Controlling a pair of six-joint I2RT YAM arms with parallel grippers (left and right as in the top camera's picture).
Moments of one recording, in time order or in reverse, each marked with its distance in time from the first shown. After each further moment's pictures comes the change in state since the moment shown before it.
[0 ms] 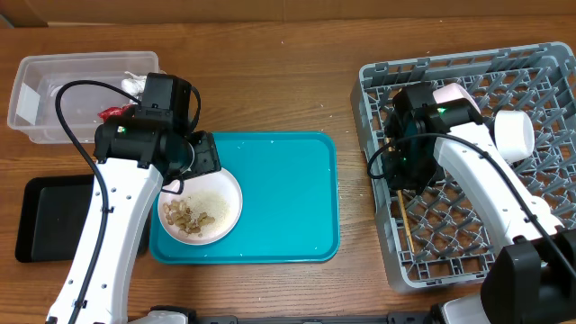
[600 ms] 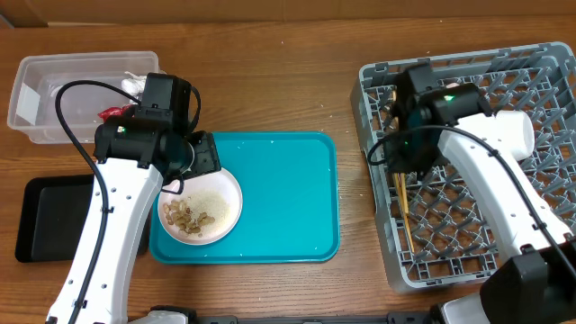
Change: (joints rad) left arm 0.000 0.000 0.000 0.000 0.000 0.000; right arm 0.005 -0.001 0.126 -0.048 0.055 0.056
